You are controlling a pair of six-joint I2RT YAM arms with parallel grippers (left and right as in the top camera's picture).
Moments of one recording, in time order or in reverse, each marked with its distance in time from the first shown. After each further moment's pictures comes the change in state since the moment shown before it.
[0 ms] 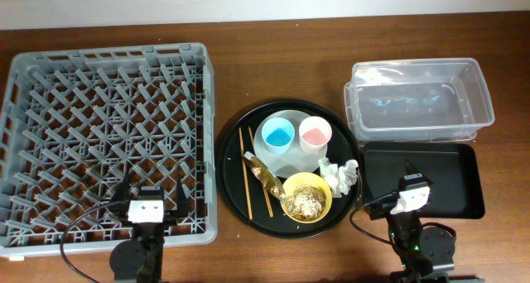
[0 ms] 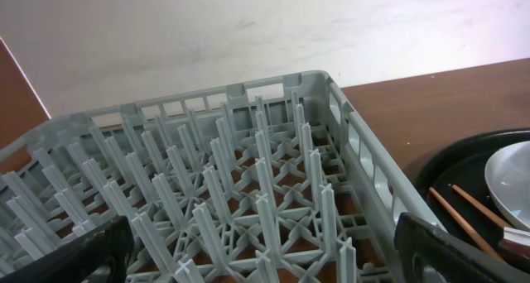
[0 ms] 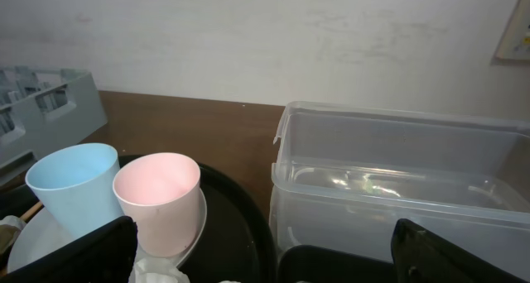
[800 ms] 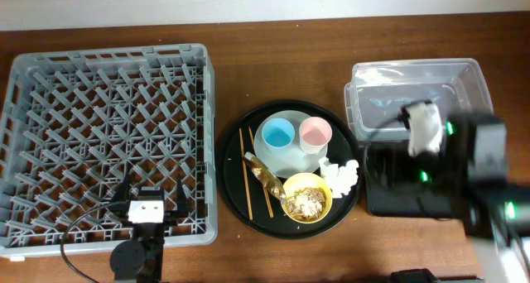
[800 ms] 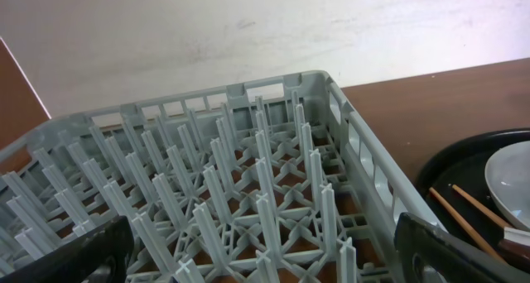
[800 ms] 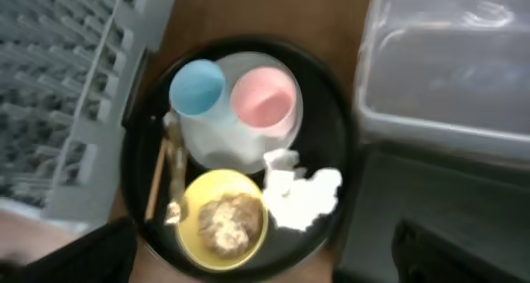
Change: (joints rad) left arm 0.000 -0.001 0.000 -0.002 0.000 0.000; right arm 0.000 1.036 1.262 -1.064 -0.230 0.052
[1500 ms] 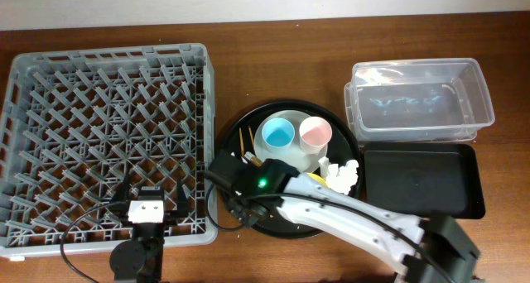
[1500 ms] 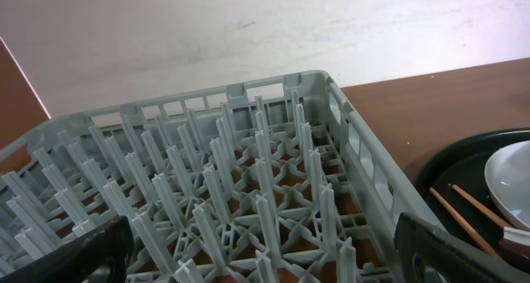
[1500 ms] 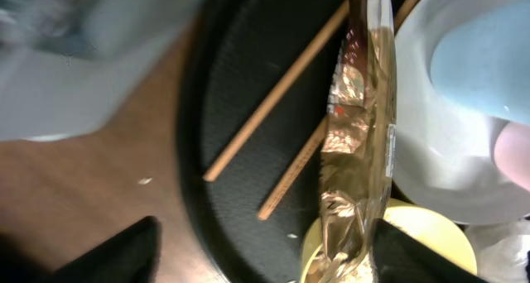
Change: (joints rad) left arm 0.000 0.000 0.000 0.000 0.000 0.000; right arm 0.951 0.699 0.097 0.158 0.473 0.182
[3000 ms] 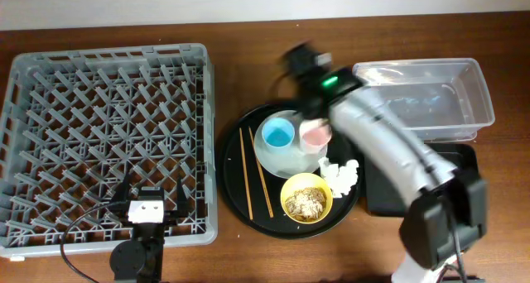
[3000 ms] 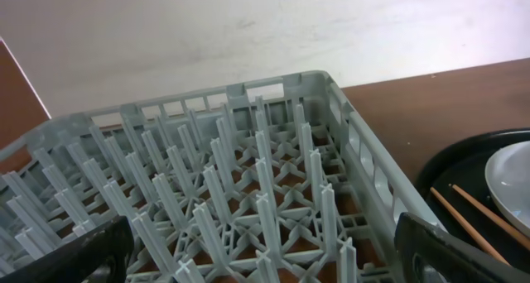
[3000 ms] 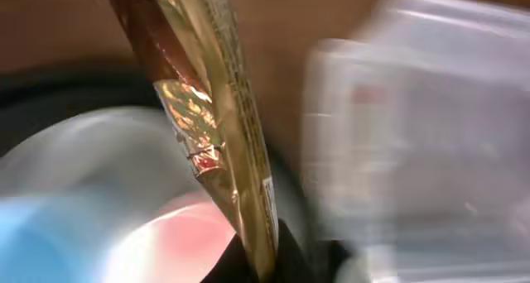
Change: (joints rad) left arm 0.000 0.000 0.000 0.000 0.000 0.000; right arm -0.602 0.114 0.269 -0.030 0.199 0.078
